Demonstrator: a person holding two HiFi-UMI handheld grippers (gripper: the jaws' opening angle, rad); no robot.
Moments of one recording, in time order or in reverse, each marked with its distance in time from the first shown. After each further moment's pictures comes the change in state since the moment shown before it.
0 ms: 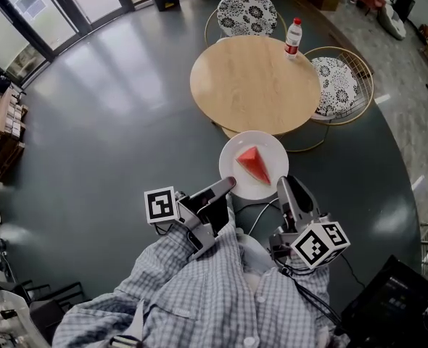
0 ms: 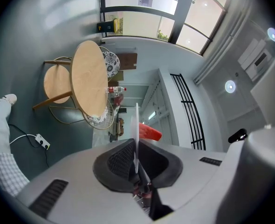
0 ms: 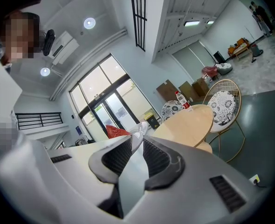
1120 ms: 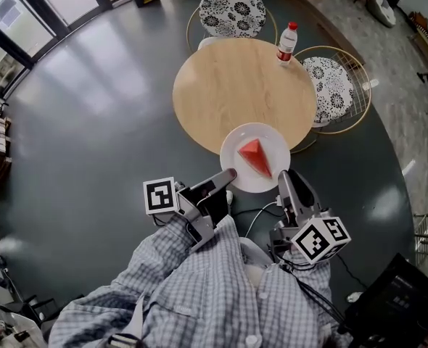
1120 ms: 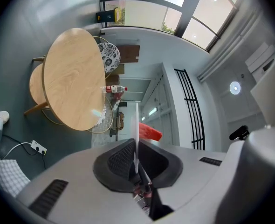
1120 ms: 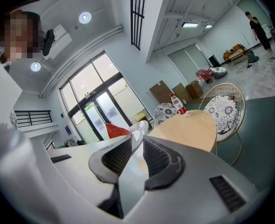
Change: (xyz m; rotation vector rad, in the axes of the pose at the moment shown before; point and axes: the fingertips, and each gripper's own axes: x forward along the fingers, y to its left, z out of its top) left arm 0.083 0.013 0.086 -0.024 0.096 0.002; right arm 0.083 -0.050 0.051 -0.008 -0.008 -0.093
